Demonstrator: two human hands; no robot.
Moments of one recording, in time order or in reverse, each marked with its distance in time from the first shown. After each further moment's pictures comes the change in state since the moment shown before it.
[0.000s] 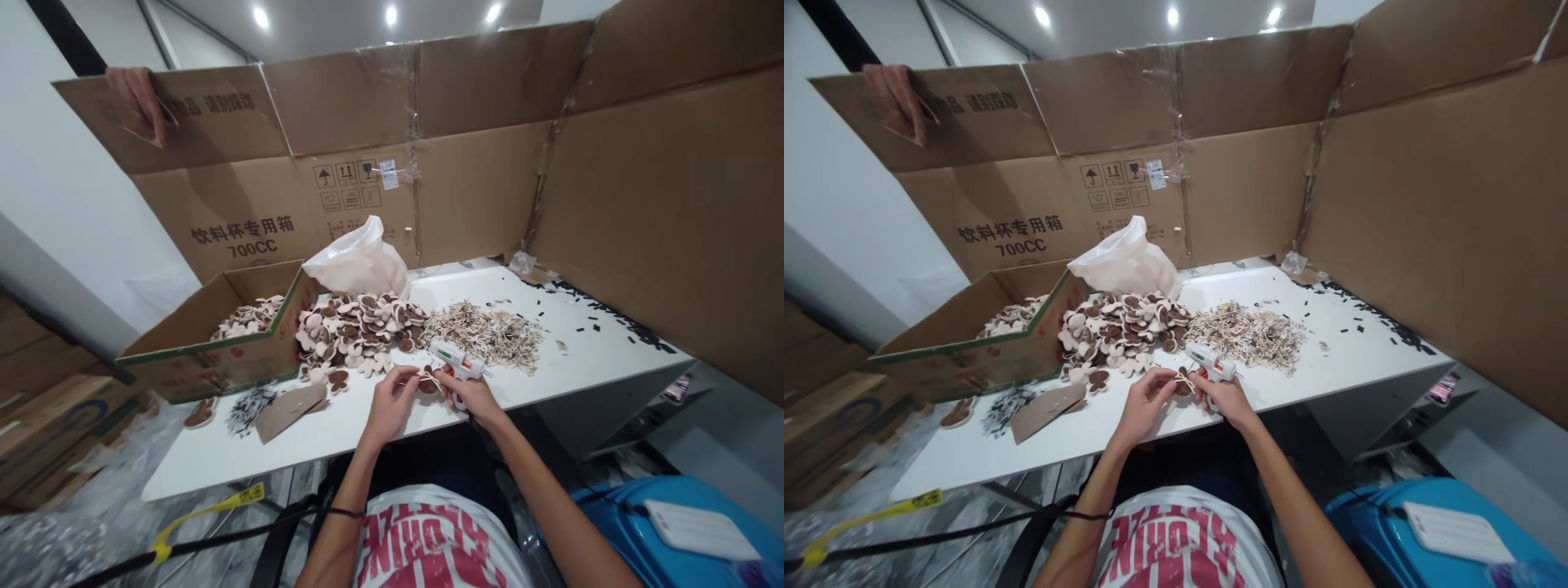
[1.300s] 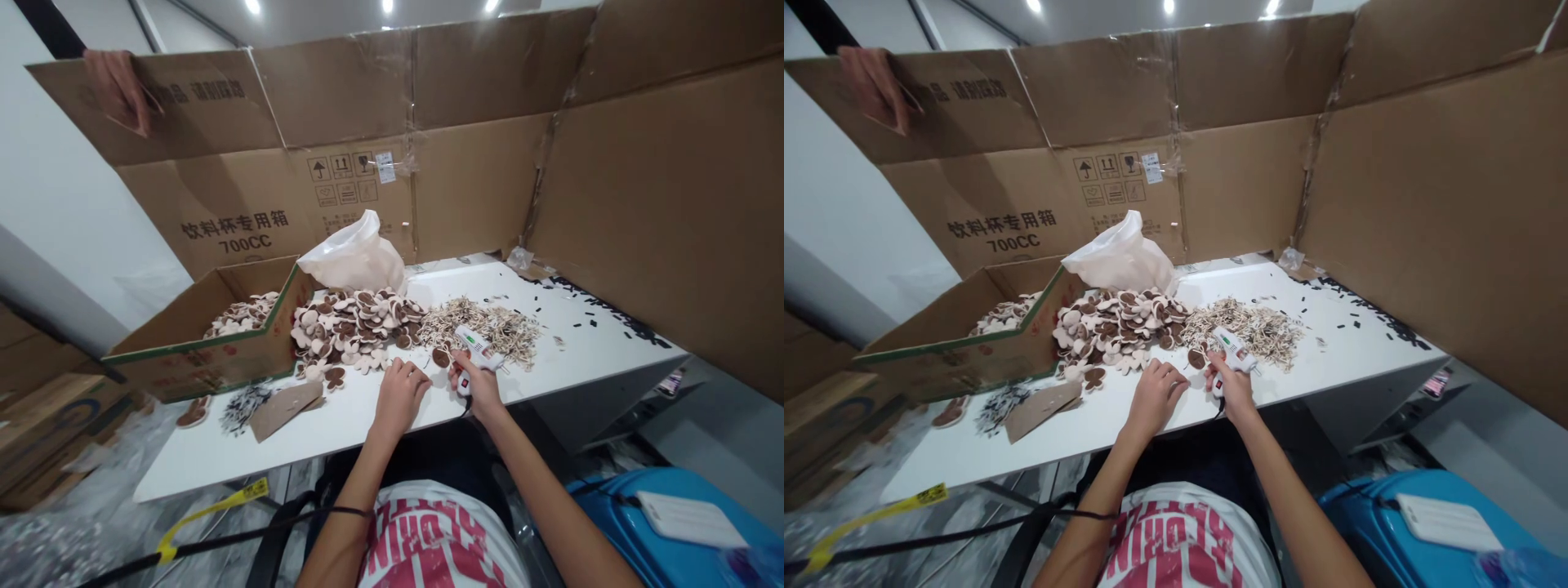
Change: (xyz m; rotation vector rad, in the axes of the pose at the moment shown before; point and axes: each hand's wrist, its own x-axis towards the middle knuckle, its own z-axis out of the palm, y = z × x) left_hand 0.013 -0.005 0.017 0.921 -0.085 0.376; right_hand 0.007 -0.008 0.000 0.335 0.357 -0.084
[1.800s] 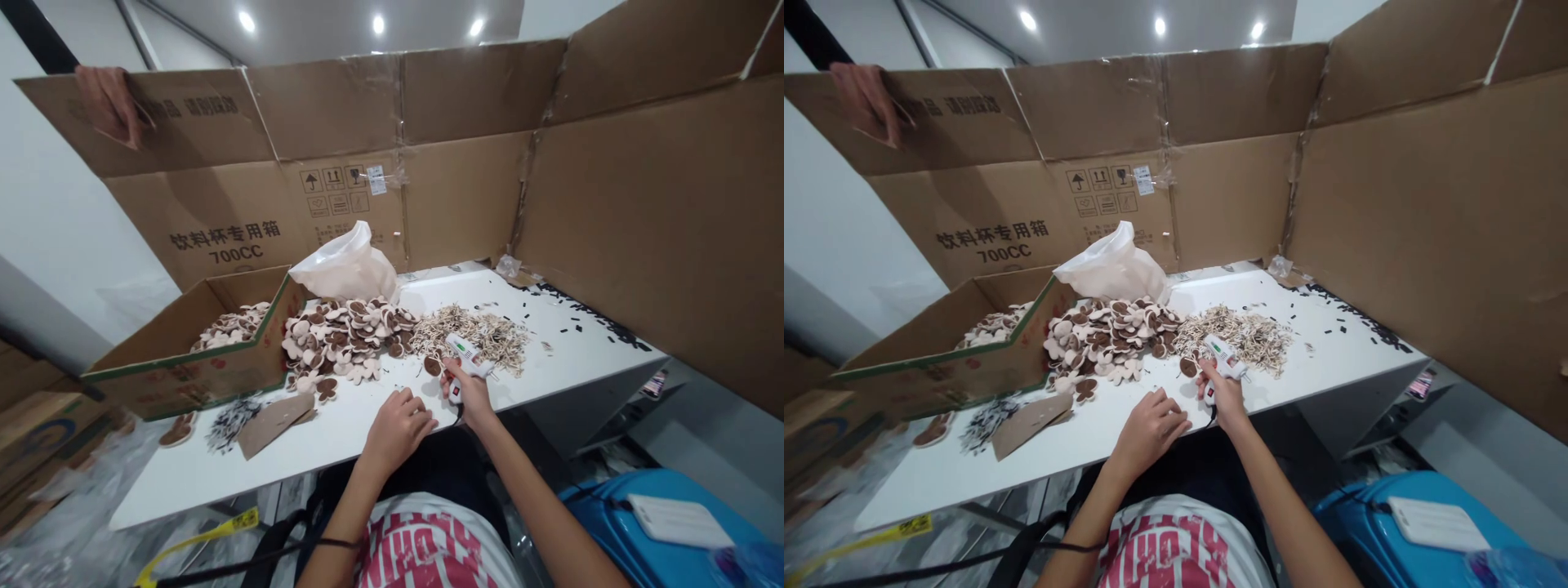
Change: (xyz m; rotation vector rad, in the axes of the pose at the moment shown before) left_hand -0.022 0.014 -0.011 0.003 -0.065 0.291; right_hand 0.002 0.002 0.003 -0.001 0.033 -0.003
